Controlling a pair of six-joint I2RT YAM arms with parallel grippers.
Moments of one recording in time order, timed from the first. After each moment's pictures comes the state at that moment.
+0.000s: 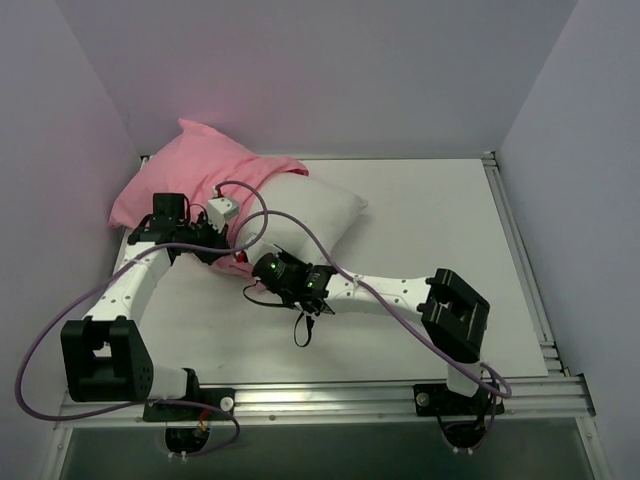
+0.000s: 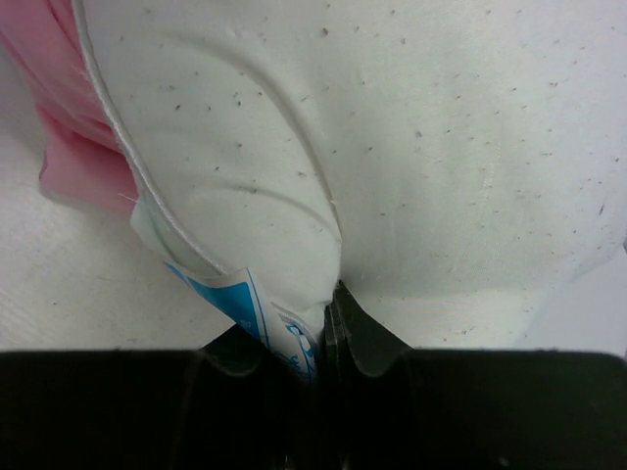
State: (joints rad) left arm -0.03 1.38 1.03 -0.59 0.58 0.56; right arm 1.15 1.85 1.33 -0.23 0.69 -0.17
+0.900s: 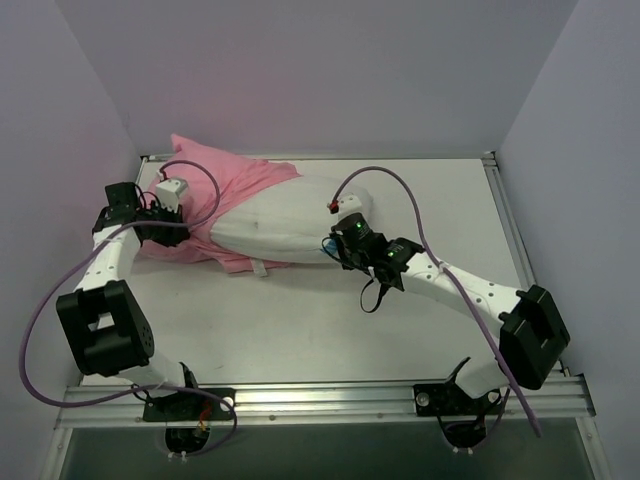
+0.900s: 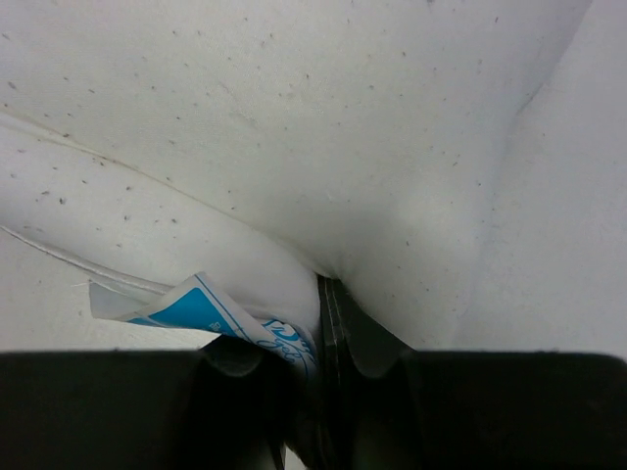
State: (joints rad) left arm 0.27 1.56 1.17 -0.52 0.54 0.51; right arm 0.79 1.46 1.06 -0.34 0.34 0.25
